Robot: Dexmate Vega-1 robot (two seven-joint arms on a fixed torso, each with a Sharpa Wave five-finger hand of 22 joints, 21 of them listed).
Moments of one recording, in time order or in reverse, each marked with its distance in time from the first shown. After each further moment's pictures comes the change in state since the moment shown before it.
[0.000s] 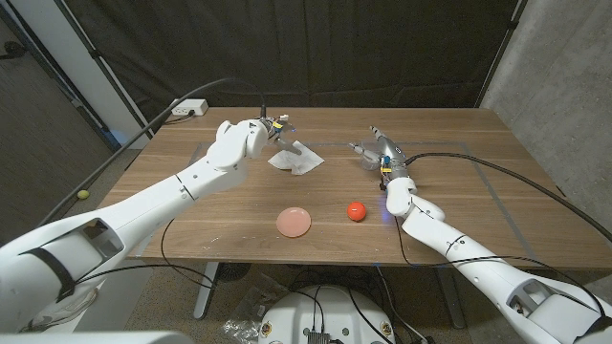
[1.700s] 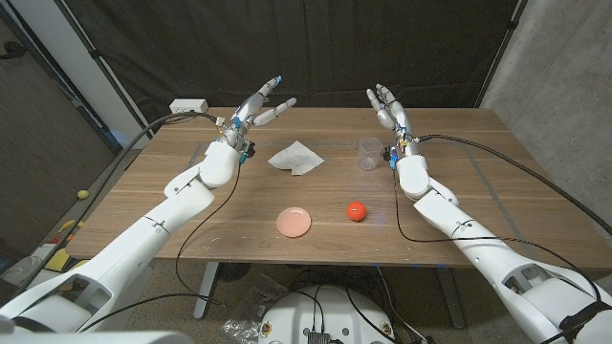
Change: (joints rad) left arm 0.323 -0.074 -0.429 0.230 -0.712 -0.722 0.839; left_hand -0.077 -0.009 -0.043 0.014 0.009 0.012 -0.007 0.012 -0.004 0.019 0.003 0.019 -0.004 -0.010 0.011 0.016 -0.009 -0.053 -0.007 -0.048 0.000; right arm 0.060 0.047 0.145 0.126 0.202 0.520 -0.014; right_hand -0.225 0.059 -0.087 -0.001 0.028 0.062 -0.018 0.022 -0.004 0.092 0.001 0.043 -0.002 -0.022 -0.048 0.013 -0.023 0.042 -0.102 -0.086 0.003
